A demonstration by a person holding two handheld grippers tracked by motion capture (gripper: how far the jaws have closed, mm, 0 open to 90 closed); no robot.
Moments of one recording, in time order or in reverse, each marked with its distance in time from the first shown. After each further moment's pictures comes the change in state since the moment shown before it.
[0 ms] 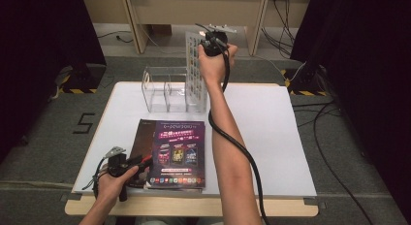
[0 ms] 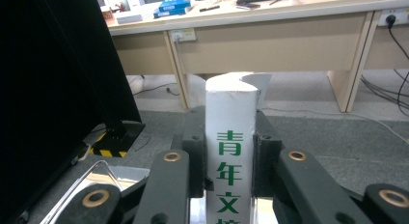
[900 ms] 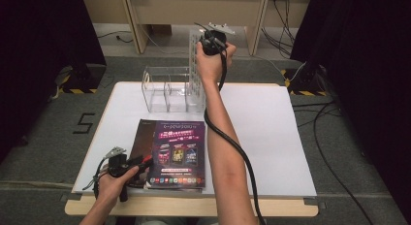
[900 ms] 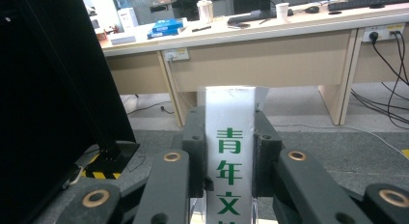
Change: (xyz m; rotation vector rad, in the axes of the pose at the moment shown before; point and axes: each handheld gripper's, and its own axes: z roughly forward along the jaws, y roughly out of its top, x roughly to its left) left arm -0.001 -0.001 0.000 0.002 -0.012 -0.004; right arm 0.003 0.001 0.005 -0.081 -0.033 0.026
